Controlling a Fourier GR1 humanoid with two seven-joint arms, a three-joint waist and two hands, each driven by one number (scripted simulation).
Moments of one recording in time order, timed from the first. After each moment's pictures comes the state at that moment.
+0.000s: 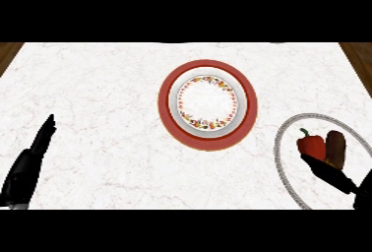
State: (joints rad) left arm 0.07 0.57 -0.19 -1.44 0.12 0.29 -0.17; right arm 0.16 -0.28 0.04 -1.84 0.77 -0.63 0.59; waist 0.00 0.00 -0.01
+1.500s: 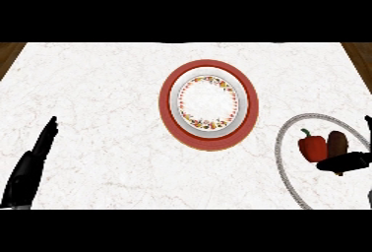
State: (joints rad) left arm 0.08 0.49 -0.11 -1.44 0.04 0.21 -0.18; right arm -0.09 -0.40 -0.11 -1.66 0.61 0.16 0.99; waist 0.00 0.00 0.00
